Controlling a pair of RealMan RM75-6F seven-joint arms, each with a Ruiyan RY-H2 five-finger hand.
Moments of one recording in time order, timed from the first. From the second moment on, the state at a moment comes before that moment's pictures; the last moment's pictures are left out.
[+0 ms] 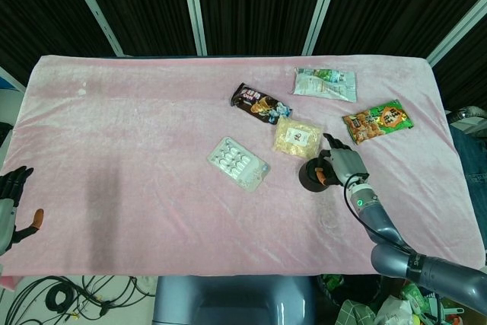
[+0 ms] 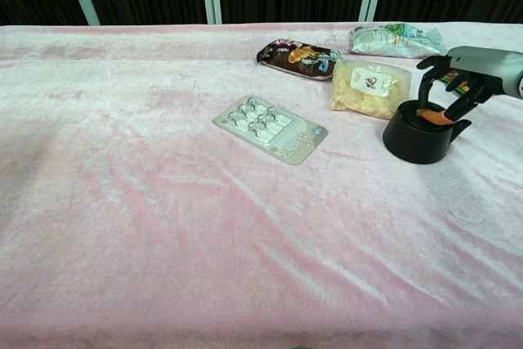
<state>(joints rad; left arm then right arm) -0.10 -1.07 -0.07 -1.73 1.35 1.40 0.04 0.74 -1.39 0.19 -1.44 -0.79 0.78 -0.18</state>
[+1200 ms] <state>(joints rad) -0.09 -1.08 -0.06 -1.71 1.37 1.43 0.05 0.45 -1.09 0.16 -1.76 -1.24 1.24 -0.11</state>
